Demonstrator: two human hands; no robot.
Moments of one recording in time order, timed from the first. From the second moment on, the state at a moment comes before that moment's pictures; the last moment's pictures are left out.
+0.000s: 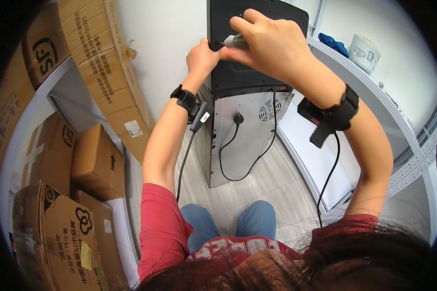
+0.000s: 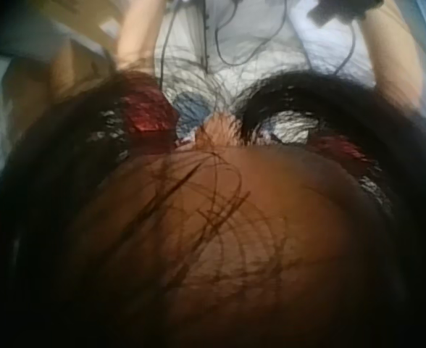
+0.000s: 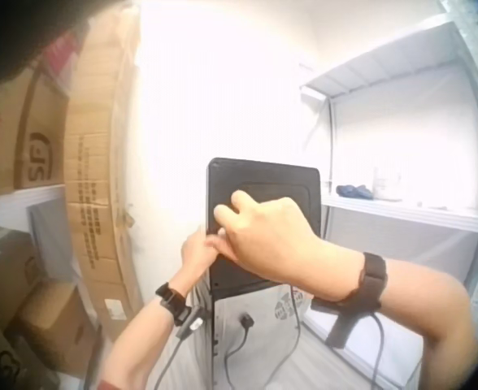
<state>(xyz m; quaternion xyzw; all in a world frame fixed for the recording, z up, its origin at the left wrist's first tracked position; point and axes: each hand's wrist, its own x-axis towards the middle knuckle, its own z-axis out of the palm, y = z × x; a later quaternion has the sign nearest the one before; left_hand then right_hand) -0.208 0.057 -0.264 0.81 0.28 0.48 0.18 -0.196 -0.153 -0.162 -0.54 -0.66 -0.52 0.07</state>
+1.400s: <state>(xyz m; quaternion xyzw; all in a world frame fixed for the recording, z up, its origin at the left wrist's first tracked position) -0.199 0.075 -0.271 0.81 0.22 0.47 0.27 -0.204 -0.187 -0.124 -0.47 -0.72 -0.49 -0.14</state>
